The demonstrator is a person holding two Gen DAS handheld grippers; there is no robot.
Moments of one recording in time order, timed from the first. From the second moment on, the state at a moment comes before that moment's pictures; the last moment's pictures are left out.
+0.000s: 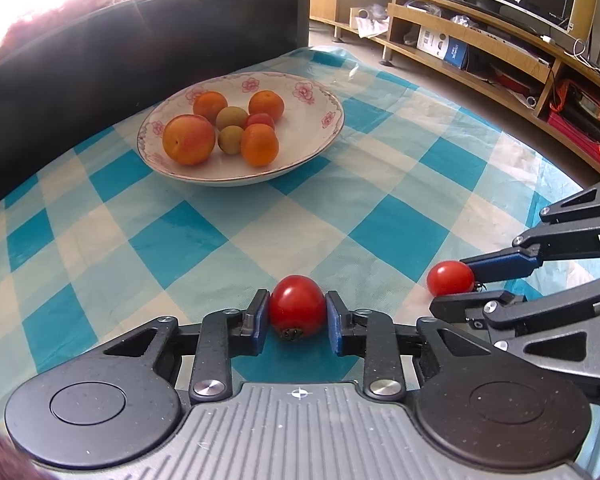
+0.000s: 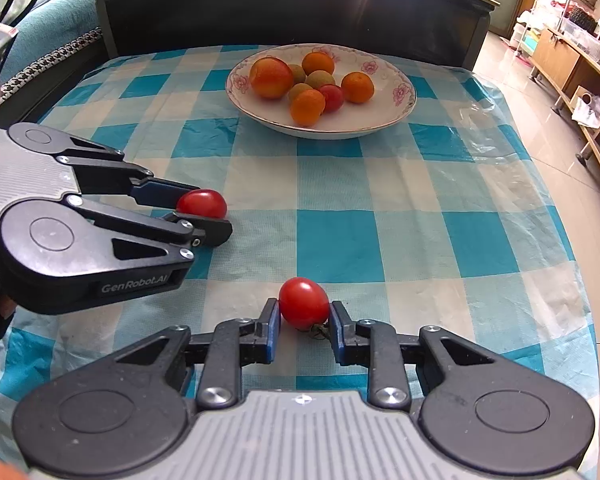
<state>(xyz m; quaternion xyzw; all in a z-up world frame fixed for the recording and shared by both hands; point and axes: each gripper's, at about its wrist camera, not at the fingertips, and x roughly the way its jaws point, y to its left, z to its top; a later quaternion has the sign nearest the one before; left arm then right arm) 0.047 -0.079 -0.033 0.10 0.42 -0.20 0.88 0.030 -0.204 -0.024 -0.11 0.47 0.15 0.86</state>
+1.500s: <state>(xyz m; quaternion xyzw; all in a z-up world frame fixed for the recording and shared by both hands) 0.058 -0.075 0.000 0.05 0.38 -0.20 0.90 0.056 -0.213 0.007 -0.04 0.43 0.13 0.89</state>
